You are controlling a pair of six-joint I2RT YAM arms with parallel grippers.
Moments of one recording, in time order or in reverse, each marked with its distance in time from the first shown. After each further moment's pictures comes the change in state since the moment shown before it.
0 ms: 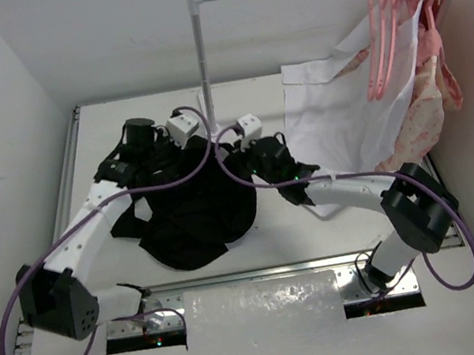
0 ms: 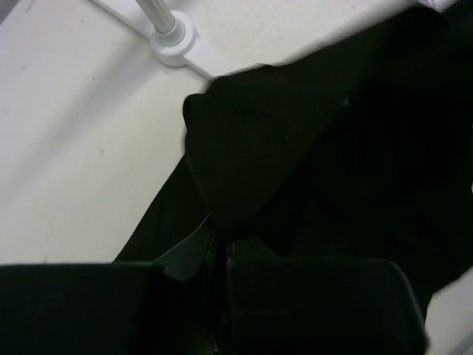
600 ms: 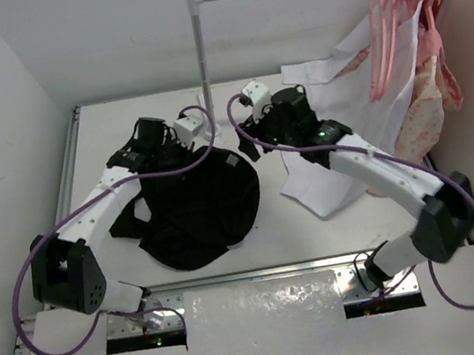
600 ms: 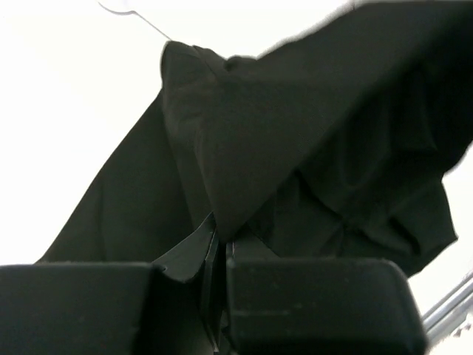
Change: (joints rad) left arm 0.014 0.065 0.013 -0.116 0.061 -0.046; right arm -0.193 -0.028 0.452 -0.739 -0.364 -0.288
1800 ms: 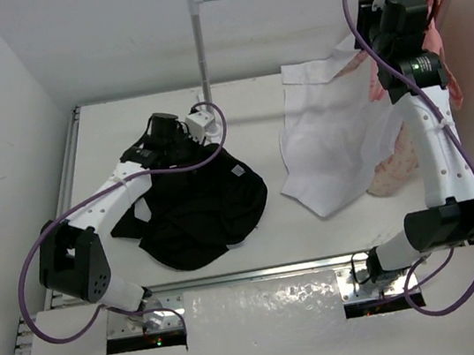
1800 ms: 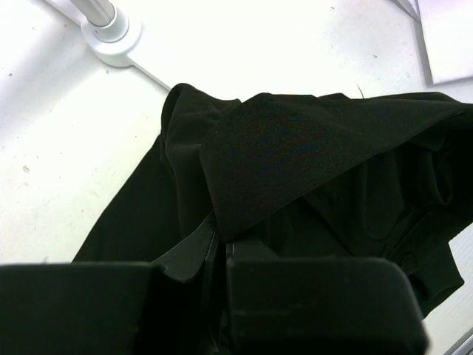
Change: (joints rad) left arm -0.066 0.103 0.035 0.135 -0.034 -0.033; right arm -0.558 -0.021 0.583 -0.264 0.396 -0.025
